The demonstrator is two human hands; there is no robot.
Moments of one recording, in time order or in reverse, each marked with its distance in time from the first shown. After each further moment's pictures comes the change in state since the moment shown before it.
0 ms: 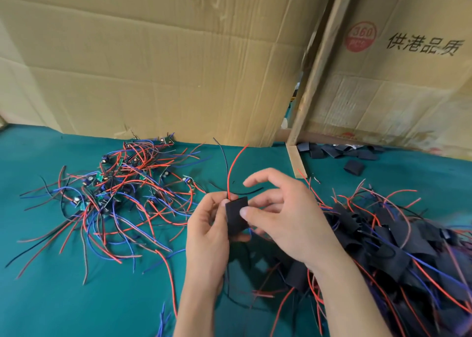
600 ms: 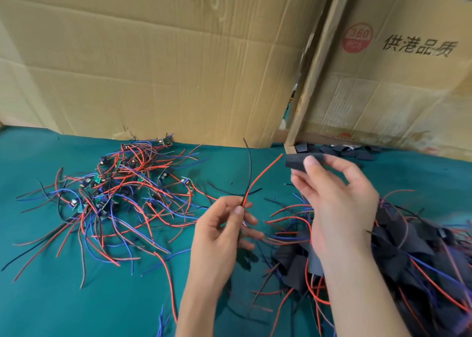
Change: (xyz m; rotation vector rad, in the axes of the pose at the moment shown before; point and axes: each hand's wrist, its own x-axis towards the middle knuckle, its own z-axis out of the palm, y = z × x) left_hand -0.007 0.006 0.006 0.025 -0.125 -0.032; right_hand 0.007 -0.002 -0.019 0.789 0.723 -0.006
